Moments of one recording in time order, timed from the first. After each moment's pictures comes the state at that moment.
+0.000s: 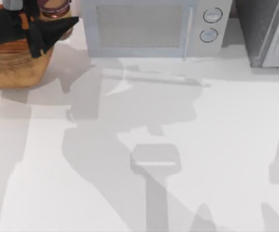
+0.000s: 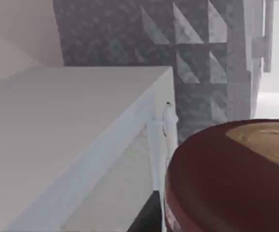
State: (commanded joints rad) left arm 0.03 2.09 1.25 0.84 1.29 0.11; right arm 0.00 0.00 0.00 0.00 0.00 0.00
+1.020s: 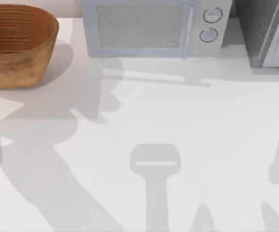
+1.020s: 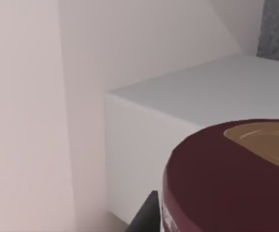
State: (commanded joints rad) left arm 0.37 2.04 1.35 0.66 1.20 0.03; right arm 0.00 0.00 0.00 0.00 0.00 0.00
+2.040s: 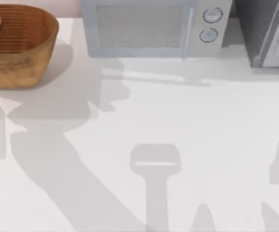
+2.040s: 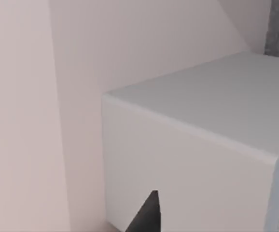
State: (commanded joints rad) left arm 0.29 2.11 1.40 0.69 1.13 0.03; right arm 0.00 0.00 0.00 0.00 0.00 0.00
